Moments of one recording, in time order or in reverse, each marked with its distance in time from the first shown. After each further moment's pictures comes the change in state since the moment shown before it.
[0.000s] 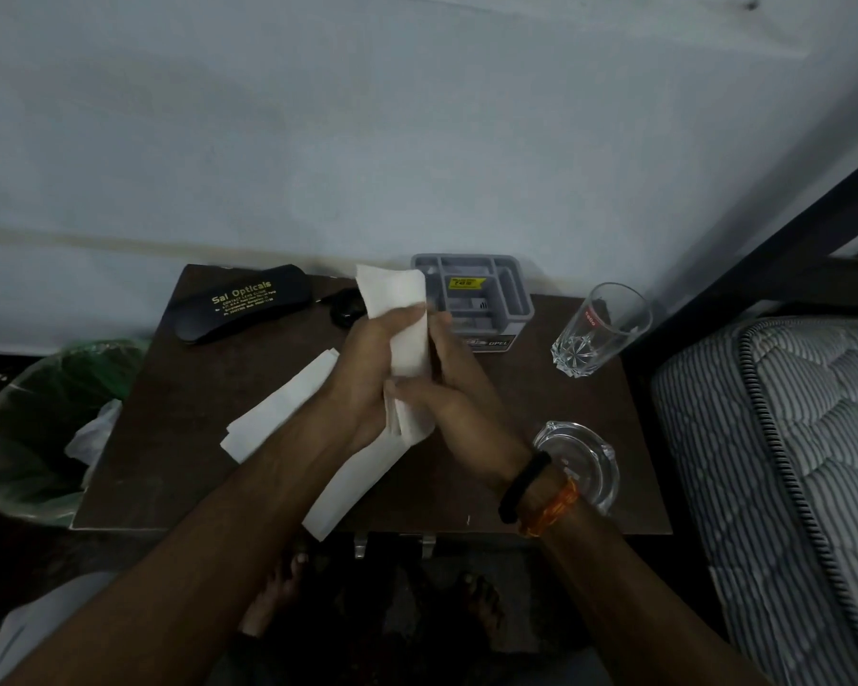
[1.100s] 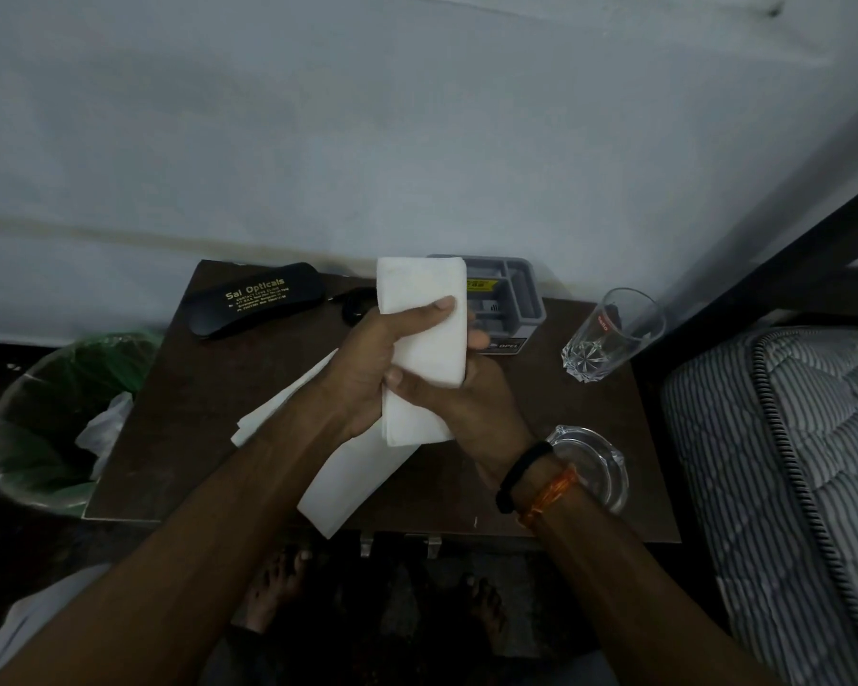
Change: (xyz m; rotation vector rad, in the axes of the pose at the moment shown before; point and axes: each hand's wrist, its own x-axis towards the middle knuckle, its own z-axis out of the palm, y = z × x) left_hand -0.008 0.017 -0.007 0.096 -0.211 0.031; right_hand 0.001 0.002 0.000 0.389 0.040 0.084
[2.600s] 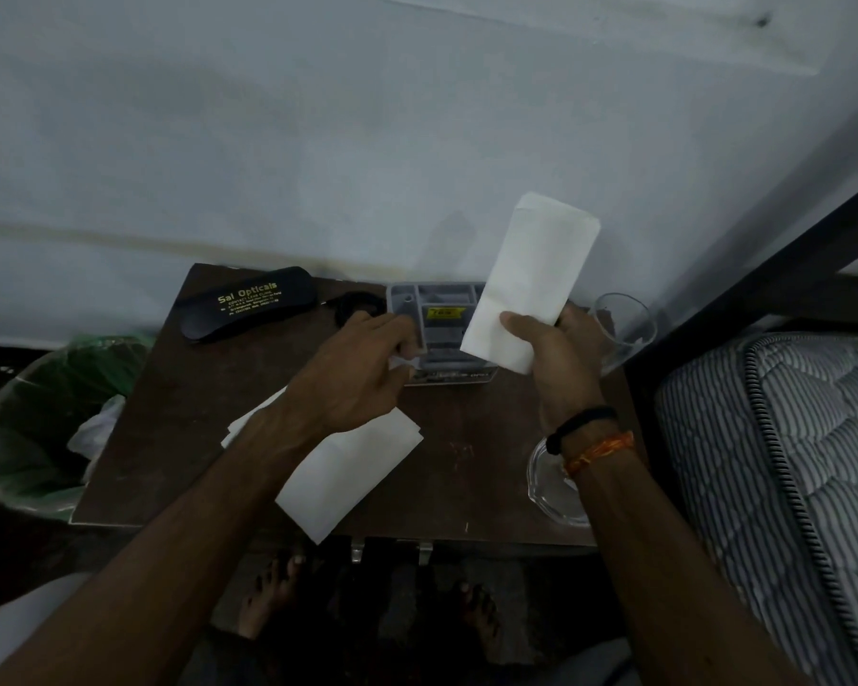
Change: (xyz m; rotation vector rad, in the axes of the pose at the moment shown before) left_hand 0.016 -0.012 -0.047 1.568 -0.021 0.510; right_hand 0.029 -0.027 -0.069 -0.090 0.470 -0.192
